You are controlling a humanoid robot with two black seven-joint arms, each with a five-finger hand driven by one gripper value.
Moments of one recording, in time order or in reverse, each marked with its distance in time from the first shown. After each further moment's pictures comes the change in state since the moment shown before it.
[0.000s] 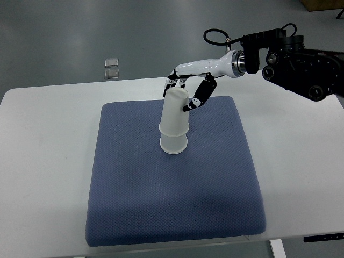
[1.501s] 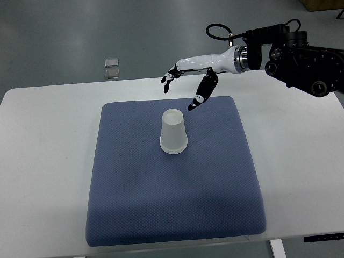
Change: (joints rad) left arm 0.000 0.000 0.000 0.000 0.000 0.000 0.000; right arm 0.004 -0.012 0.025 -0.015 0.057 0.008 0.000
